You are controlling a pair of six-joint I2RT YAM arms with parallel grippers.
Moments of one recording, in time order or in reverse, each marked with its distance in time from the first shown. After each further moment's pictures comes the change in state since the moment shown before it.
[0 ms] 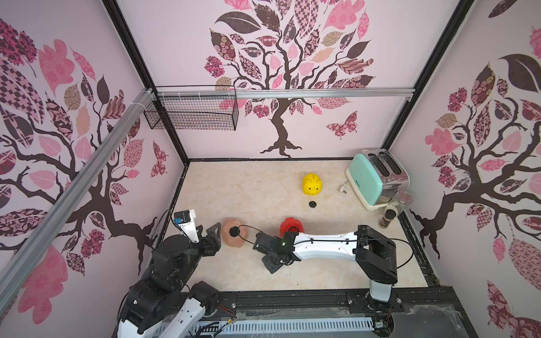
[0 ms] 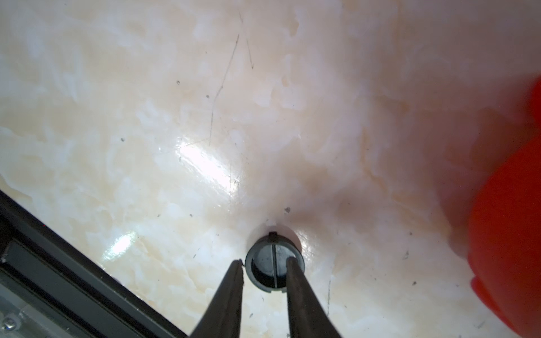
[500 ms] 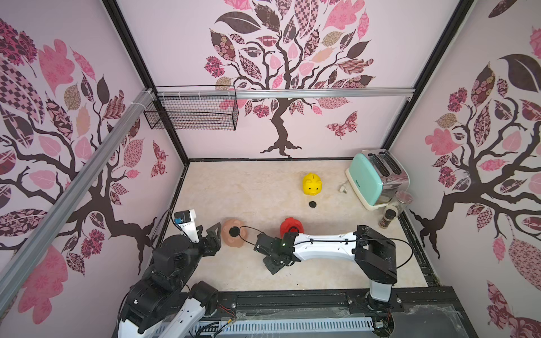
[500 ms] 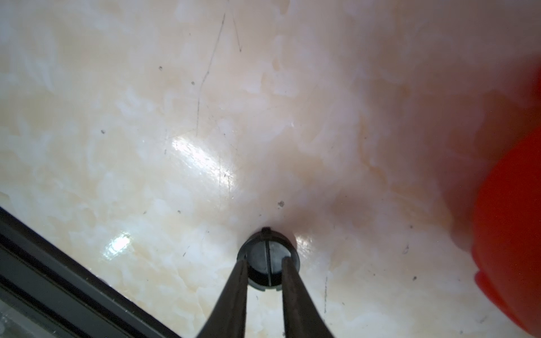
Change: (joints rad) left arm 0.000 0.000 -0.005 0.000 0.000 -0.003; right arm -0.002 0.004 -0.017 -0.003 0.000 0.013
